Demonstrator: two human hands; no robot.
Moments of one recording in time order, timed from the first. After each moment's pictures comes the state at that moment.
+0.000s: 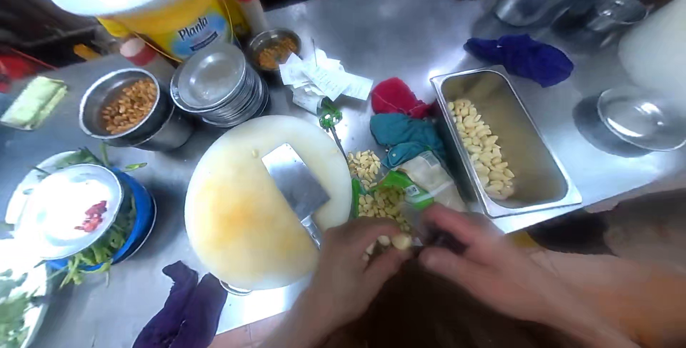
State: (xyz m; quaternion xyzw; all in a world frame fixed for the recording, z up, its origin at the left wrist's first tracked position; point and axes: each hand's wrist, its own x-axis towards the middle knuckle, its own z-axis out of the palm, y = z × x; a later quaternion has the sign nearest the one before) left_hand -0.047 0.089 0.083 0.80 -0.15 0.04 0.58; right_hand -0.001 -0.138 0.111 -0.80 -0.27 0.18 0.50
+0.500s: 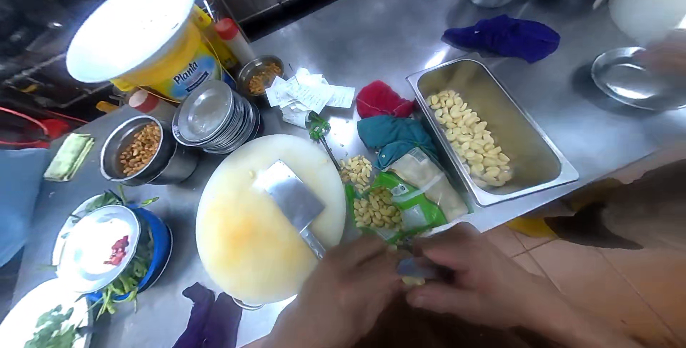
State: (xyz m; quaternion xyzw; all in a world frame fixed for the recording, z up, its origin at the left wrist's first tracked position) left_hand -0.040 0.082 0.123 0.82 -0.34 0.05 0.47; right_hand -0.016 -0.152 0.092 -0.77 -0.37 0.05 0.52
